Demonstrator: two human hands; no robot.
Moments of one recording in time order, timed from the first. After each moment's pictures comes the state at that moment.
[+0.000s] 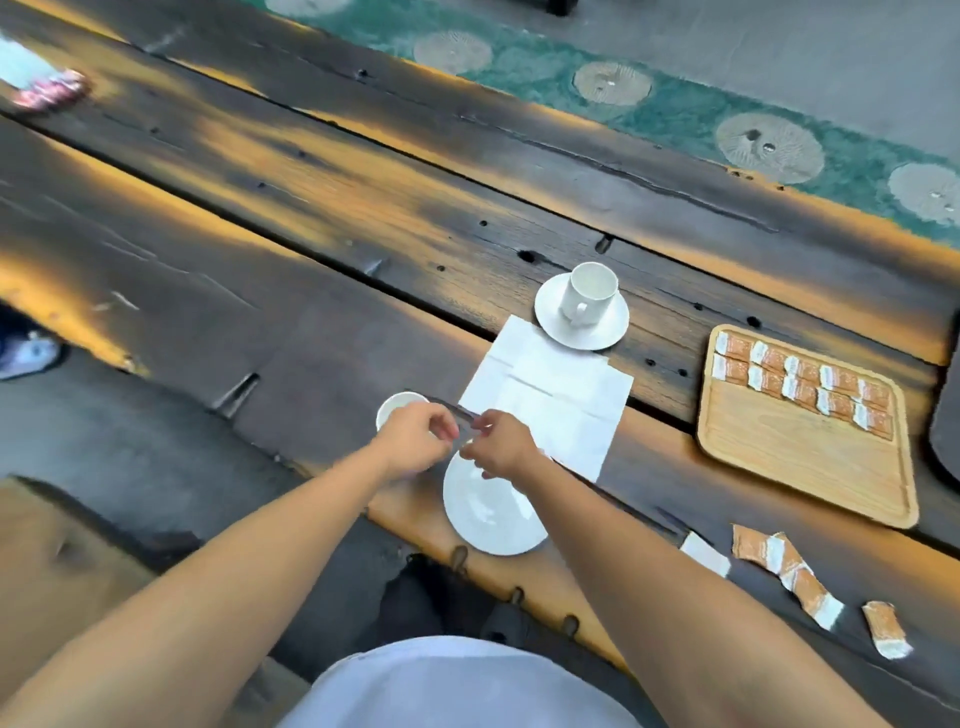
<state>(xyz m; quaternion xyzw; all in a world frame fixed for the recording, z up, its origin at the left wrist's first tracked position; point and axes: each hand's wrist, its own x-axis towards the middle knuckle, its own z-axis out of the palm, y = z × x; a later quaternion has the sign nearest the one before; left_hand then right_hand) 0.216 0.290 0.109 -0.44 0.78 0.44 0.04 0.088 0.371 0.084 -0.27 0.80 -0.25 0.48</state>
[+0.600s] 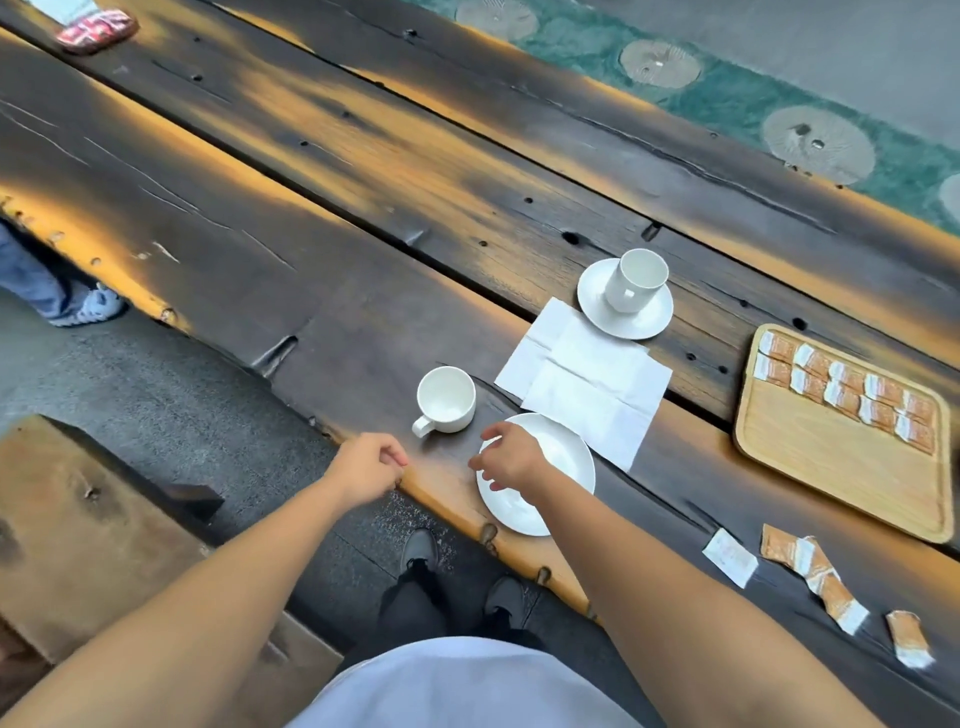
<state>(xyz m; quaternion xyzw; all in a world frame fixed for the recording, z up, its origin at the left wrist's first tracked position) 0.336 0.288 0.055 -0.56 0.69 0.46 0.07 0.136 0.377 0.062 -0.26 0.78 -0.20 0.53</state>
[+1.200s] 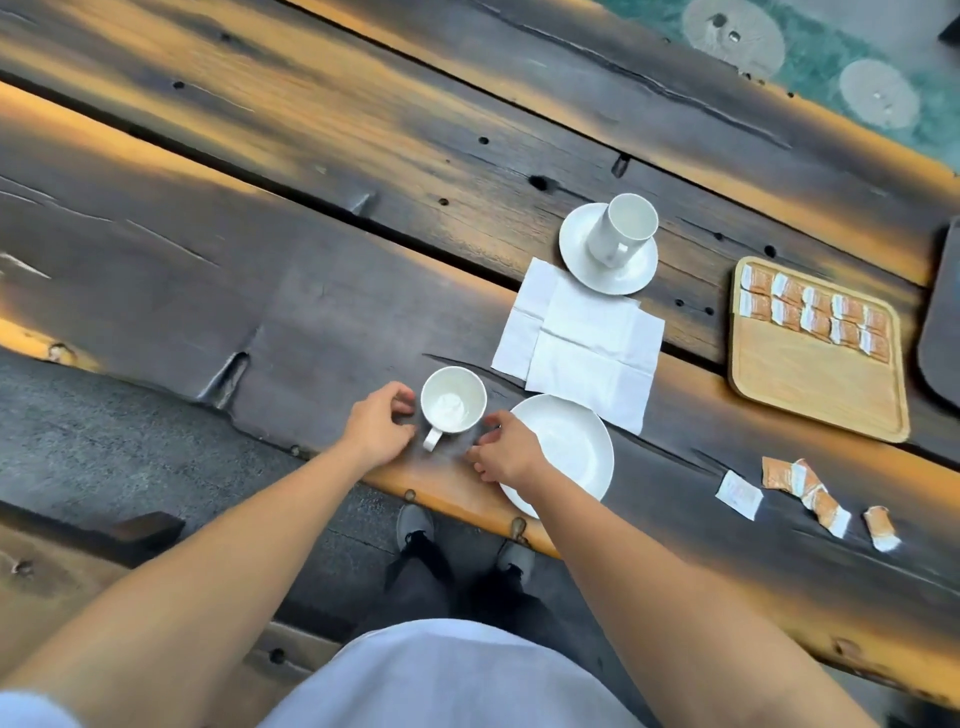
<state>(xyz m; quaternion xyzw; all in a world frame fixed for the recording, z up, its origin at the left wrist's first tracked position) 0.297 0.199 0.020 -0.49 0.71 0.50 0.07 0.169 0.335 0.032 -0.12 0.83 -0.22 0.49</state>
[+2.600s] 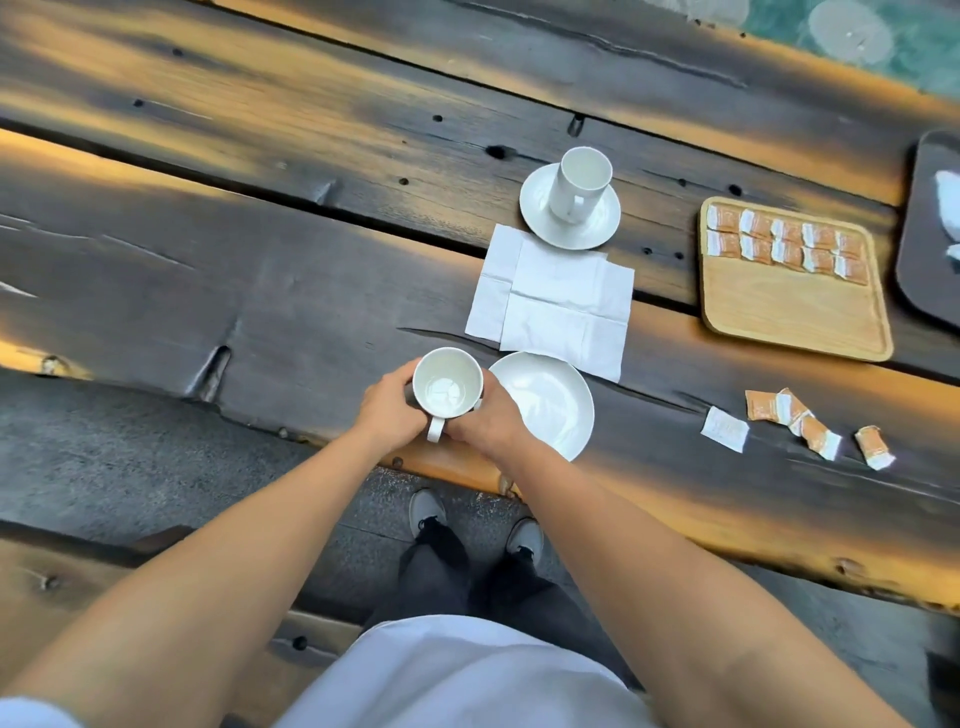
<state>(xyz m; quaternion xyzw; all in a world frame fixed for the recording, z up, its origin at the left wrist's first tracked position) 0.283 0.248 0.038 -0.44 0.76 0.48 0.03 0.190 0.360 0.061 -0.15 0.80 -0.38 0.44</state>
